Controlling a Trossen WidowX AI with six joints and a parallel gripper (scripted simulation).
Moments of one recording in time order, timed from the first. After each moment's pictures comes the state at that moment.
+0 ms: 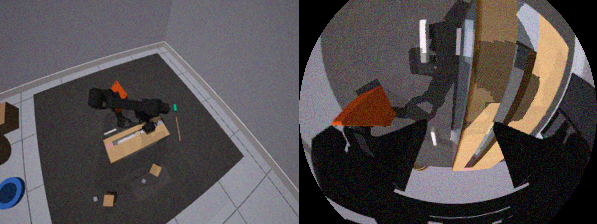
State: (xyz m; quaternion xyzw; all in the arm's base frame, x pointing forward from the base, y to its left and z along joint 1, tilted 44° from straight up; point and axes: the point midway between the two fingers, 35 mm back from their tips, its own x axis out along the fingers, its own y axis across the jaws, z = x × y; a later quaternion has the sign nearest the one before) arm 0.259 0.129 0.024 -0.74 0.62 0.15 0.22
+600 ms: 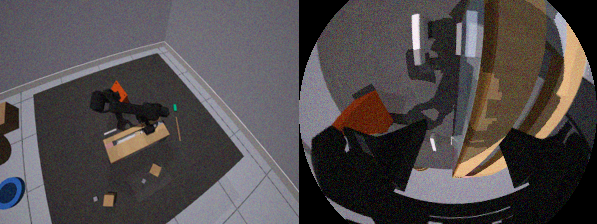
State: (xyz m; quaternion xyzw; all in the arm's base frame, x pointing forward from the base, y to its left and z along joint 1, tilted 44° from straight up) arm 0.266 0.110 0.002 -0.74 0.63 0.14 0.21
